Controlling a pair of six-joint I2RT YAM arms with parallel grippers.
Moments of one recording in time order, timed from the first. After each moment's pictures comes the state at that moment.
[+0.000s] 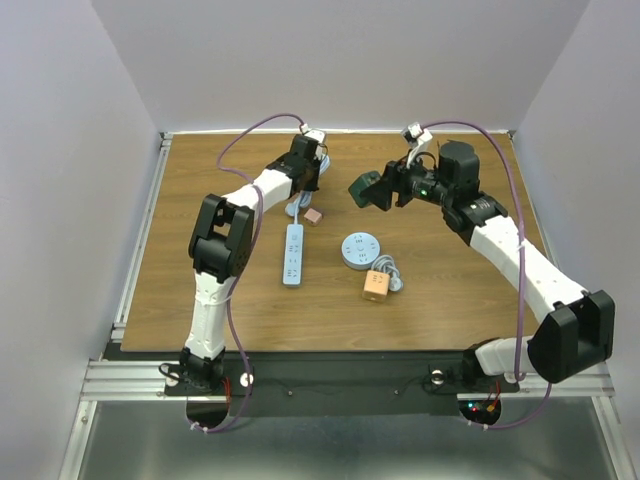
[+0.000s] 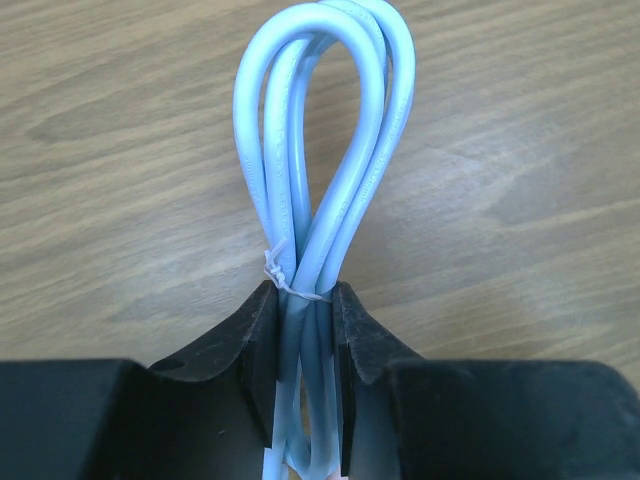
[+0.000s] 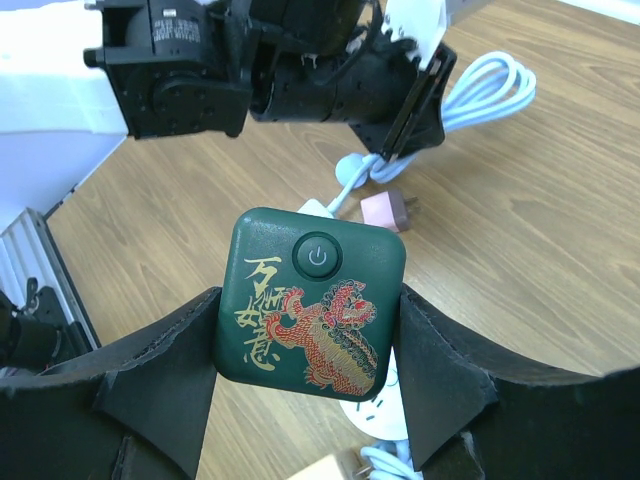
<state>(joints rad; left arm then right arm) -0.45 2.20 1.71 -0.23 -0.10 -0.13 0.36 1.34 1.15 -0.08 -0.57 0.21</state>
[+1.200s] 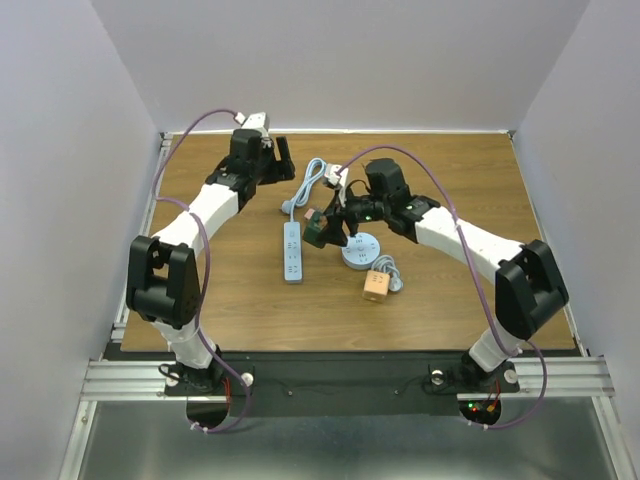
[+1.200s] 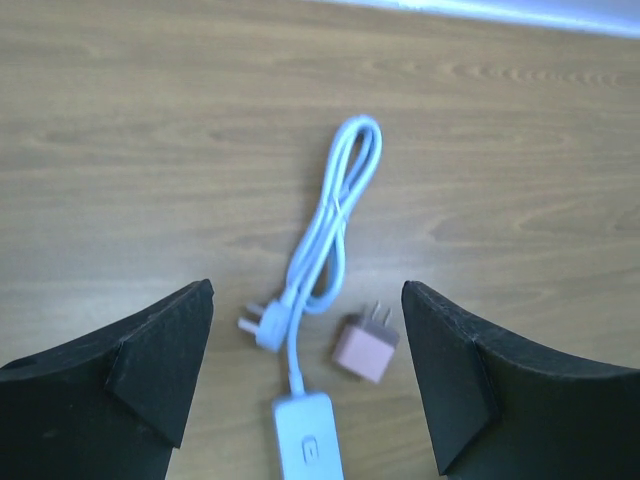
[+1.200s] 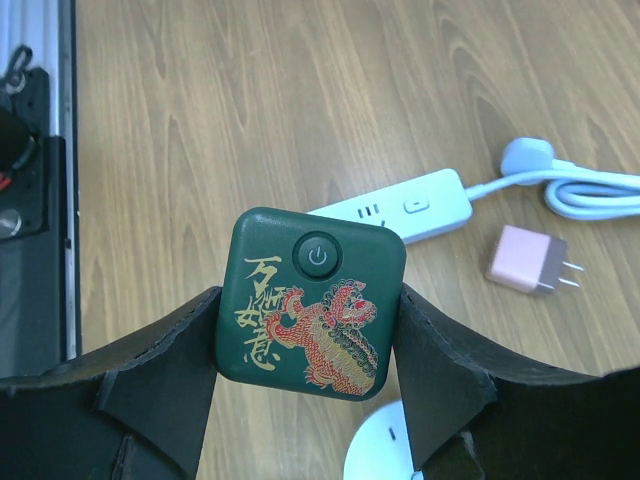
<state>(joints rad) -0.29 1.71 1.38 -0.15 0.00 -0.35 0.61 1.62 1.22 -0.09 -0.74 -0.21</state>
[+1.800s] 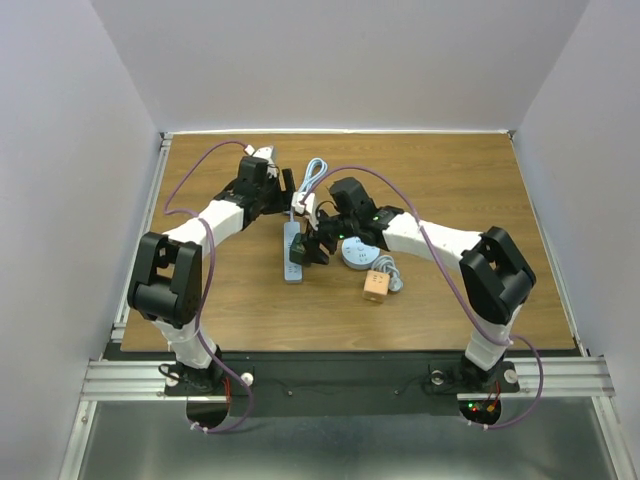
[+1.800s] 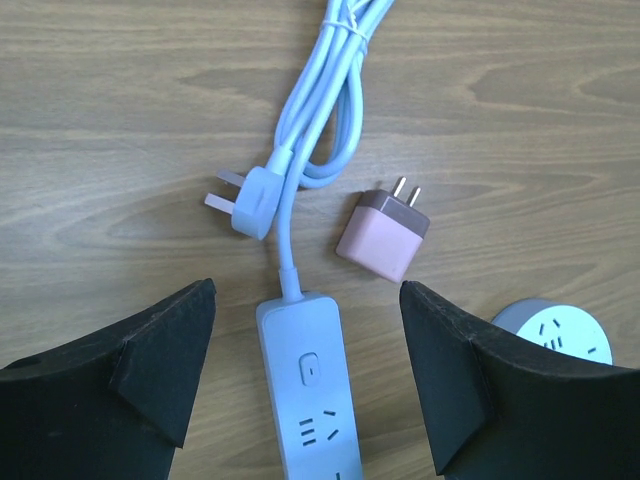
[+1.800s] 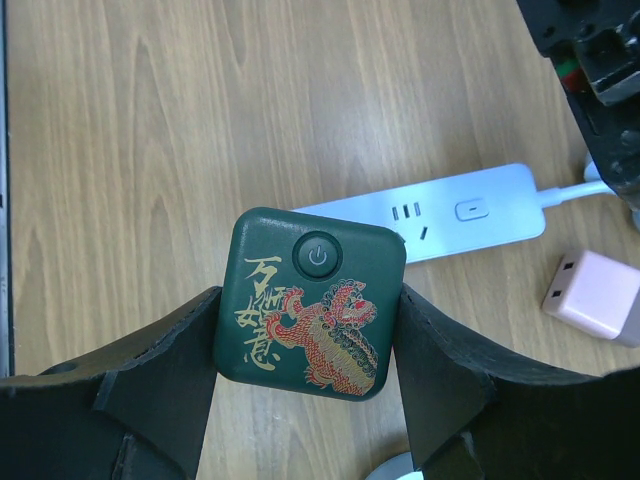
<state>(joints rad) -0.32 1.69 1.13 -0.11 0.09 -0.41 0.75 1.80 1.28 -0.11 -0.62 -0.34</state>
